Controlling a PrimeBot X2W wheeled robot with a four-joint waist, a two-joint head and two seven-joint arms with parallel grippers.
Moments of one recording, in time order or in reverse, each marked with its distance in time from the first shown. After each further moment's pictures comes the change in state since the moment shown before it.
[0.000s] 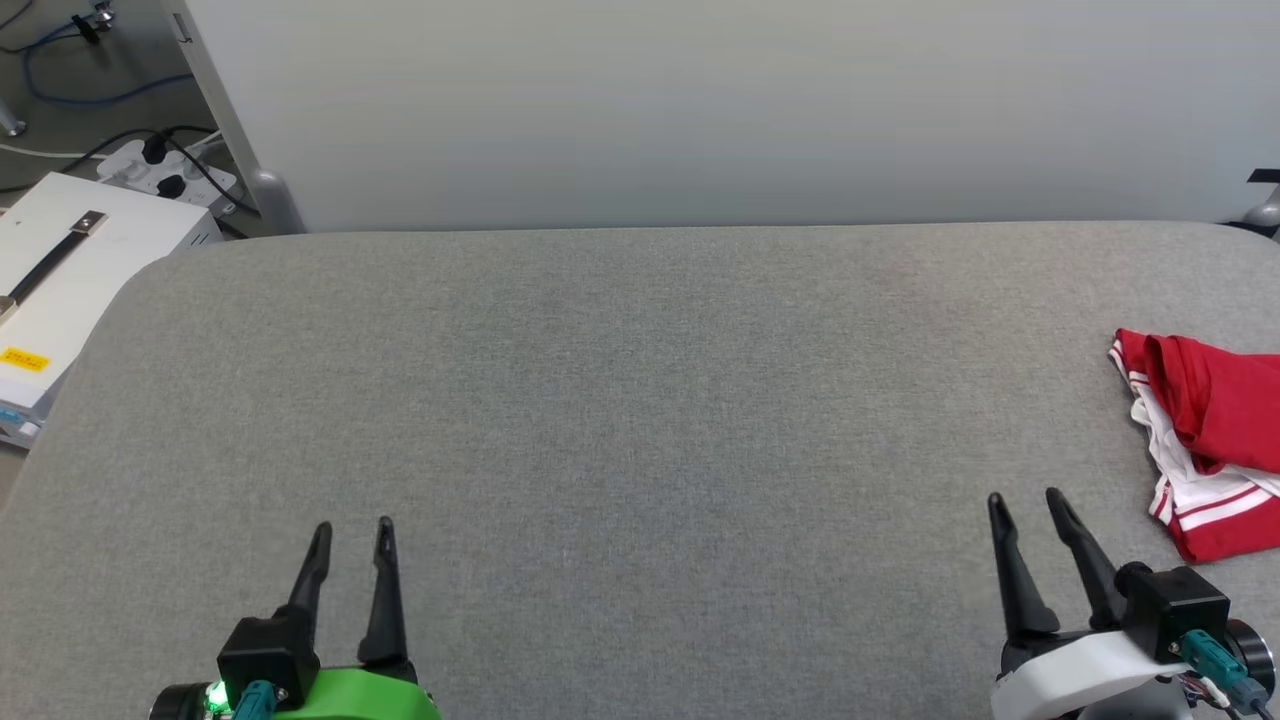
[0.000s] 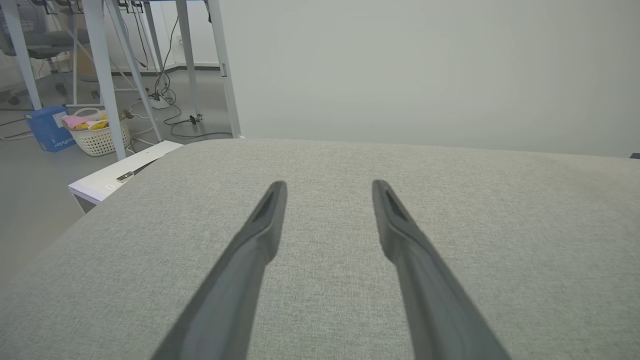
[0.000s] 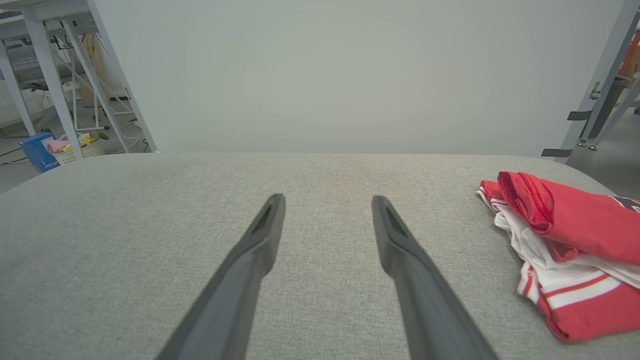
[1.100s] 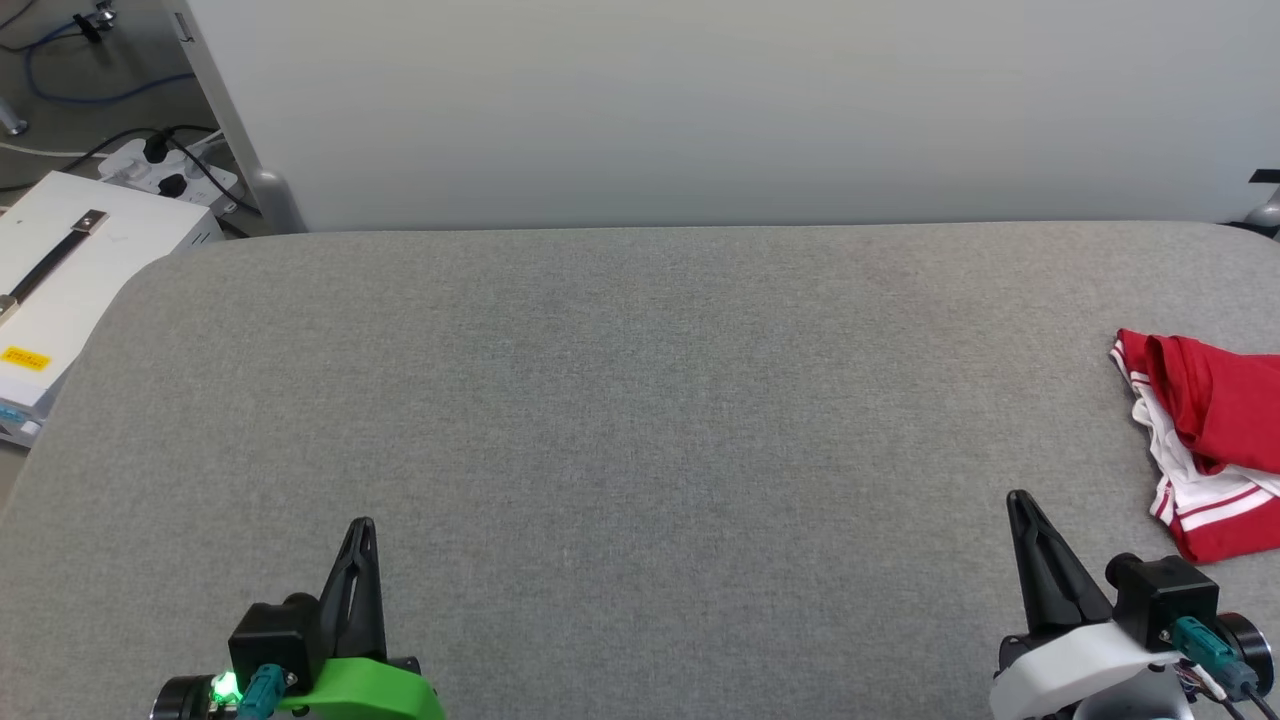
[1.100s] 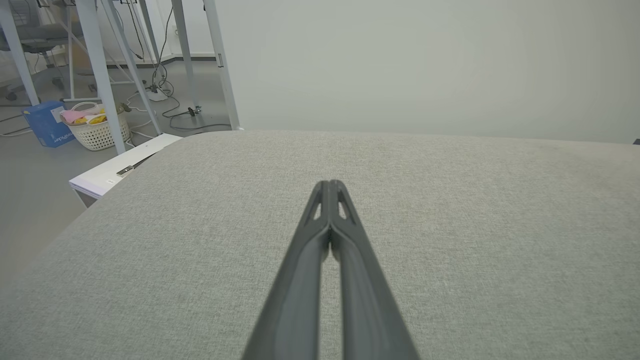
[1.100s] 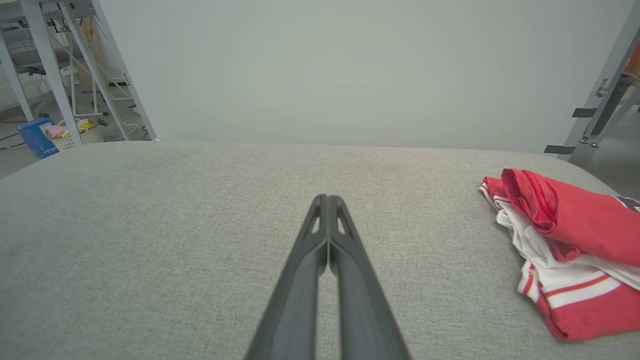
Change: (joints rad) left arm -0.006 0.000 -0.005 -0.014 0.017 0.002 0.061; right arm -0.001 0.002 0.000 -0.020 -0.019 0.000 0.056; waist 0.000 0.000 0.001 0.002
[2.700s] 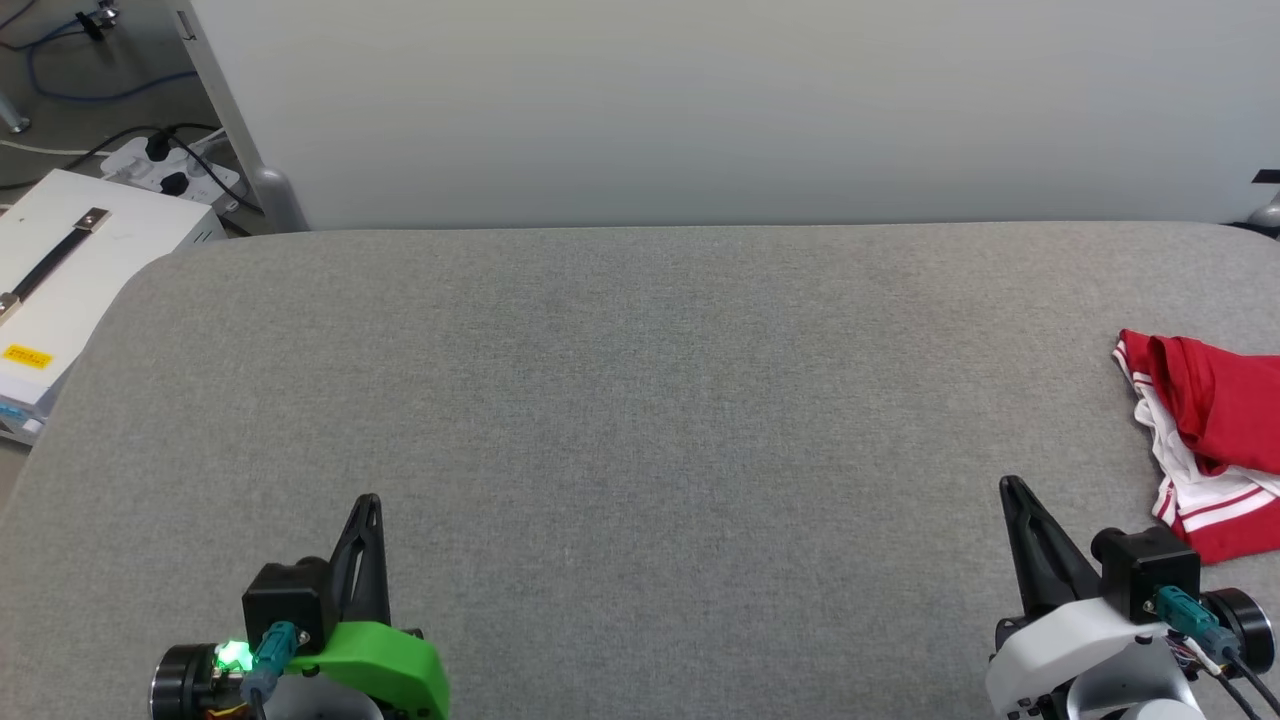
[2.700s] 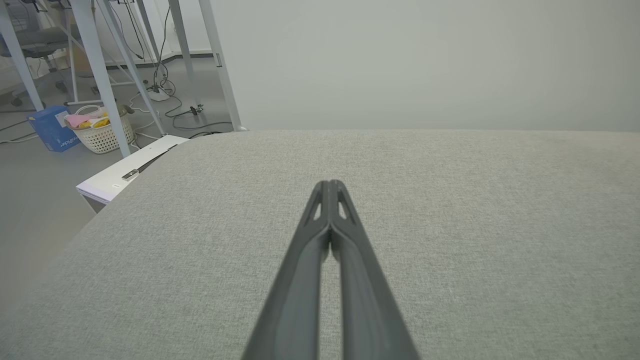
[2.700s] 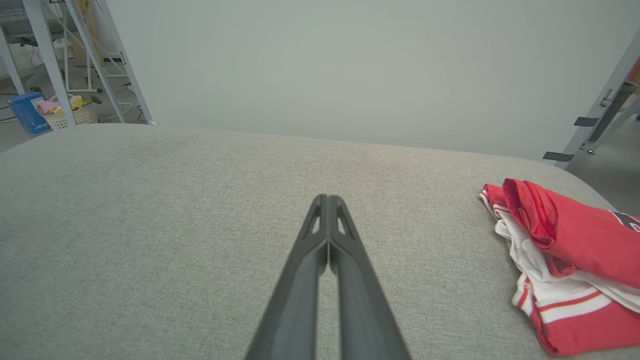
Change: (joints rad) left arm -0.038 0.000 -0.007 -0.025 0.039 0.015 0.095; right arm -0.020 0.006 0.000 -0.041 -0.053 0.000 0.096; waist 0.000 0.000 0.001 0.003
